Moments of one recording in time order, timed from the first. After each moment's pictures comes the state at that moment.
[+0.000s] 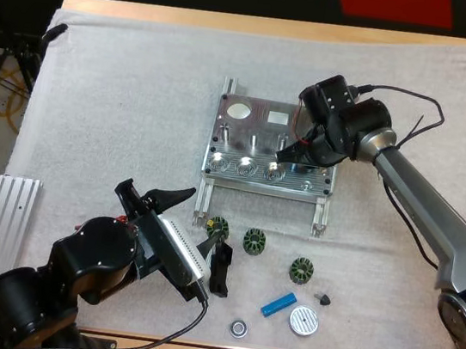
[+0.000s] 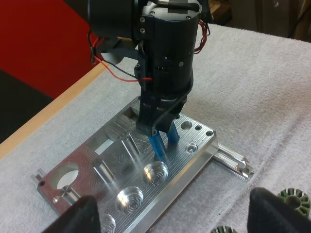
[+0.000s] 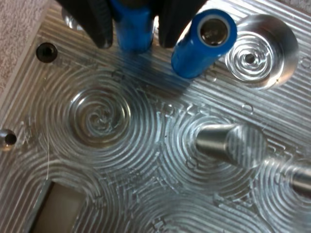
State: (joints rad) left arm -0.85 0.62 -0.84 0.75 -0.11 -1.60; right arm 0.56 1.88 -1.54 1.00 0.03 -1.70
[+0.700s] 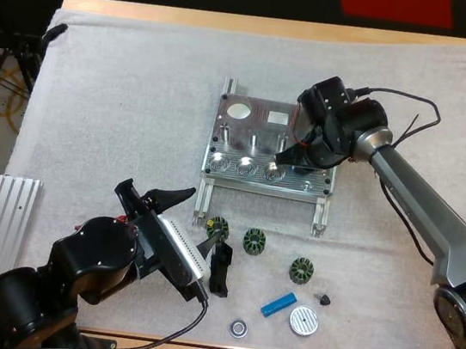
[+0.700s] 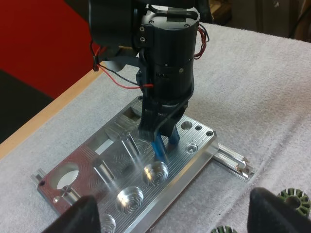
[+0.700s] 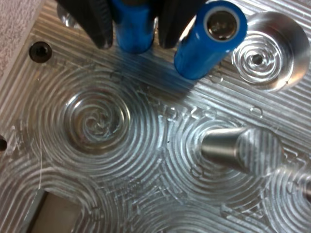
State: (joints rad) left arm -0.85 0.62 -0.84 0.75 -0.11 -1.60; right arm 0.56 1.90 -1.55 1.01 0.03 -1.70
